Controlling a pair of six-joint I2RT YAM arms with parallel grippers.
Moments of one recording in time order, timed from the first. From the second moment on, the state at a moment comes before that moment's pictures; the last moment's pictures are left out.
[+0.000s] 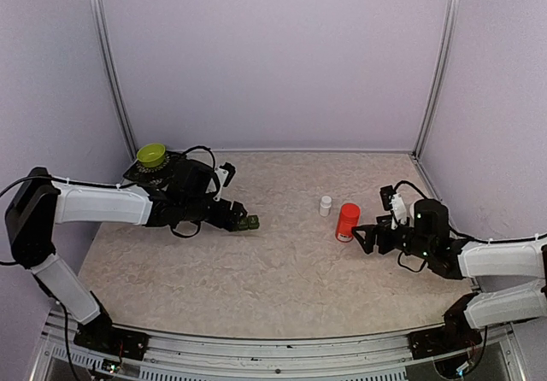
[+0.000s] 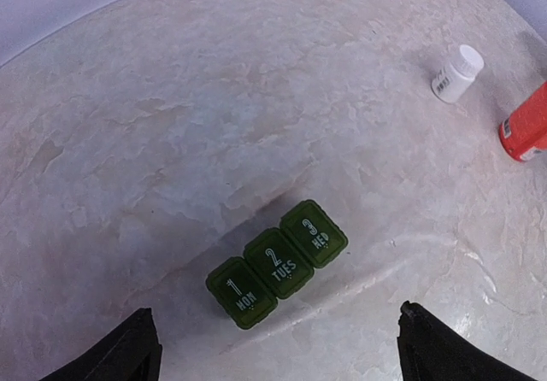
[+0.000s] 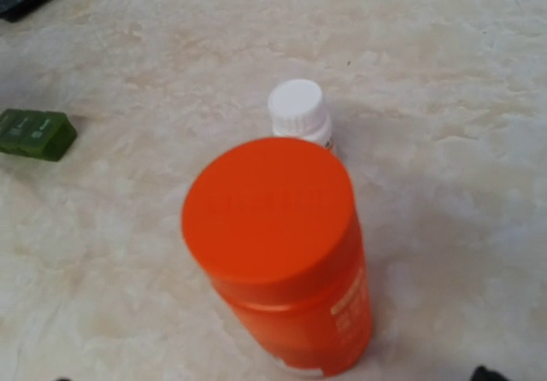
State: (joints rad) left arm -0.71 1.60 0.94 -0.03 -0.11 -0.18; right arm 0.50 1.15 0.30 0.46 -0.13 0.17
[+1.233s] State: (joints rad) left arm -0.59 1.94 1.14 -0.14 0.16 0.30; right arm 0.51 0.83 0.41 0.07 -0.30 0.21
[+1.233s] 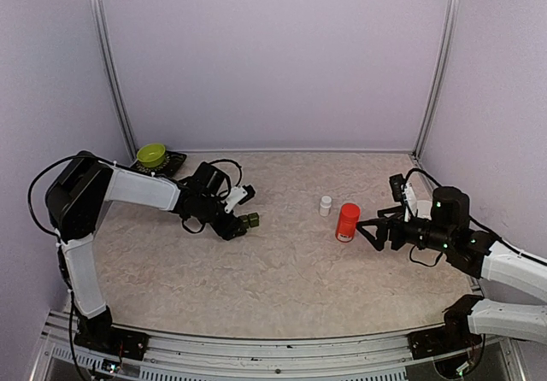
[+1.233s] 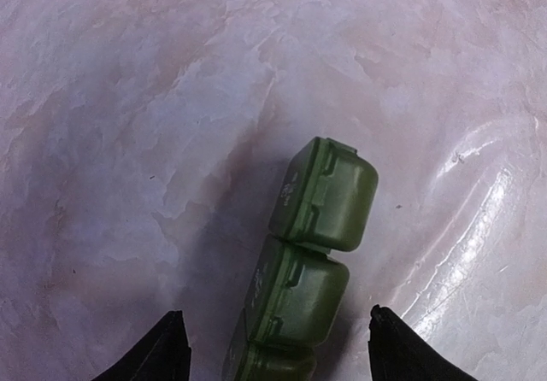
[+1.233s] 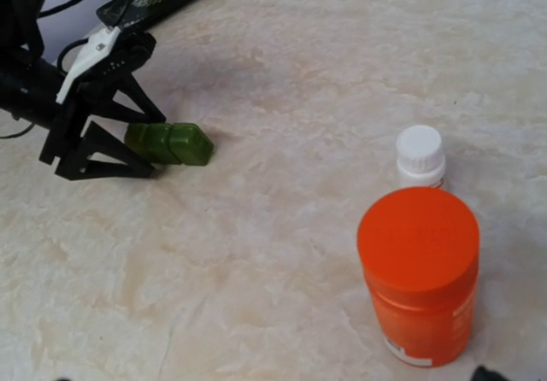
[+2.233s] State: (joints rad) left arm -0.94 1.84 1.00 -0.03 -0.24 0.32; right arm 0.51 0.85 0.56 -0.06 -0.45 0.30
